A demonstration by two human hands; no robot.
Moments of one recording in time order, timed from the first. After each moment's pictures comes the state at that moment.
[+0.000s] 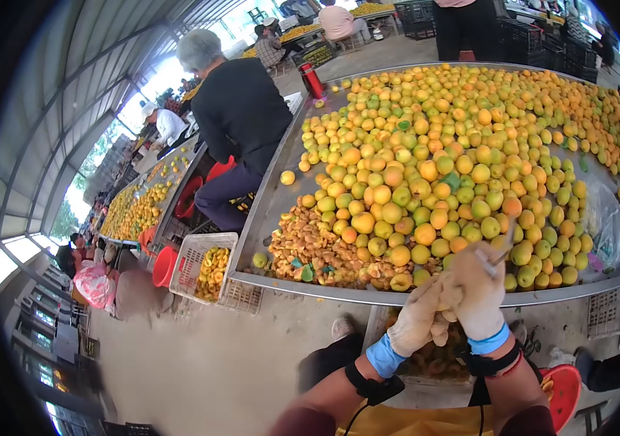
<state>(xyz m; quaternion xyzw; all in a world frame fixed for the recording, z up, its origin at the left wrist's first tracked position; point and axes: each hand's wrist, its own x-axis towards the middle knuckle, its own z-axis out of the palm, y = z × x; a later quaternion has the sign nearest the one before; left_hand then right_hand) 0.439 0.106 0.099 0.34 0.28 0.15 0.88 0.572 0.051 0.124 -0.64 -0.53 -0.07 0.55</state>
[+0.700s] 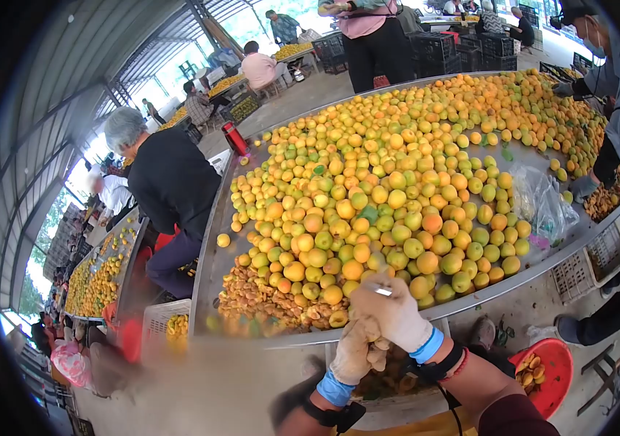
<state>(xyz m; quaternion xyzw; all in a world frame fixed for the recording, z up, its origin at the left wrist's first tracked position) 0.431 0.116 0.064 0.37 0.23 0.11 0.89 0.571 0.053 0.142 -0.50 -0.37 0.37 0.69</state>
